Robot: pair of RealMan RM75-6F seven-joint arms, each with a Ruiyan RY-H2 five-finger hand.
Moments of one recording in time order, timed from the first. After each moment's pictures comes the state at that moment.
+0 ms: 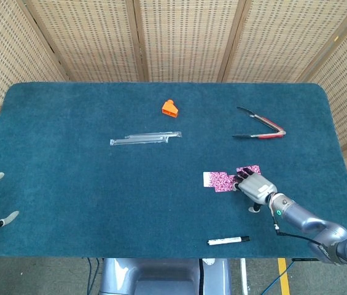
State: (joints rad) left arm -0.09 -0.99 -0.04 -1.73 1.42 1.43 0.05; right arm 0.83 -1.22 -0.09 -1.39 -1.49 0.57 0.03
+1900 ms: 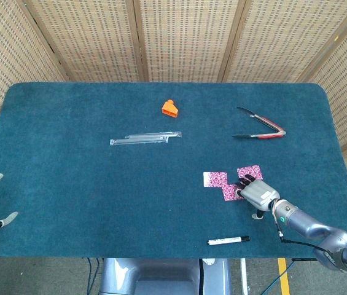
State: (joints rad) left arm -0.08 -0.99 -0.04 -1.72 1.42 1.43 0.05; right arm 0.82 -1.20 -0.13 -1.42 -1.52 0.58 0.01
